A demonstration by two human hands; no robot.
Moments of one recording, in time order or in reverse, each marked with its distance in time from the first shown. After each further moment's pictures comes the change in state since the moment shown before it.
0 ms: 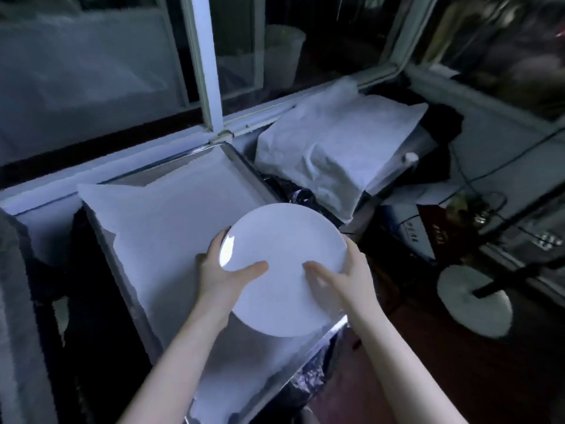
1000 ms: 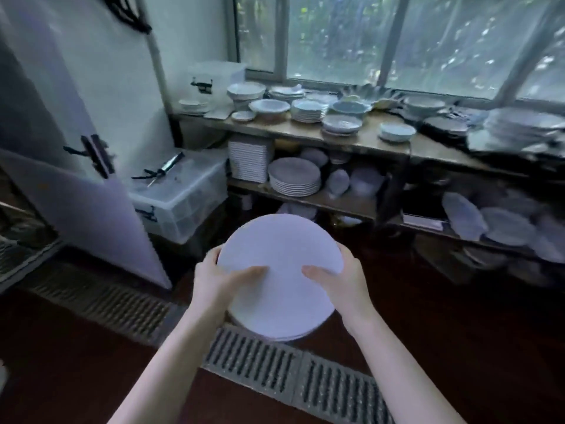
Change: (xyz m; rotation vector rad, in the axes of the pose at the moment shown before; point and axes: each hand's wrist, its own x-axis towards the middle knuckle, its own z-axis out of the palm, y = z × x) left_hand -0.916 -0.106 0.310 0.421 -2.026 0.284; right_hand -0.914 0.190 -0.375 0.291 1.958 0.552
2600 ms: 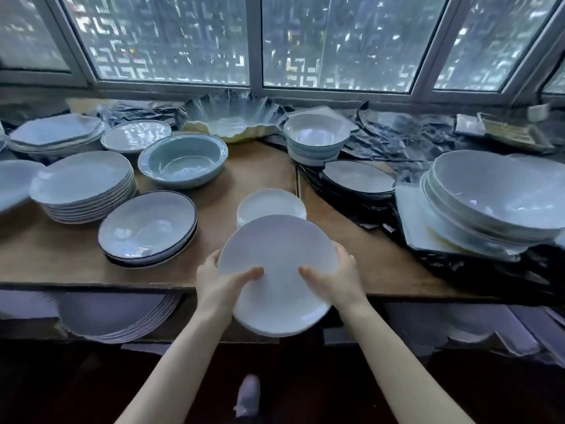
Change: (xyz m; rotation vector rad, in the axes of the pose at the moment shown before) left_hand 0.694 0.201 0.879 0.013 -0.249 -0.098; right_hand 0.965 0.085 -0.482 -0.121 0.351 0.211
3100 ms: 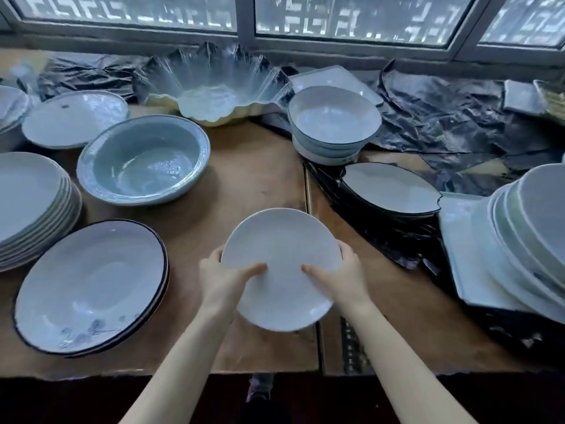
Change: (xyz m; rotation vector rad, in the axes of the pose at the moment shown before) left_hand 0.214 0.012 0.078 0.131 -0.019 -0.154; right_hand 0.225 0.013 0.061 -0.108 0.000 0.170
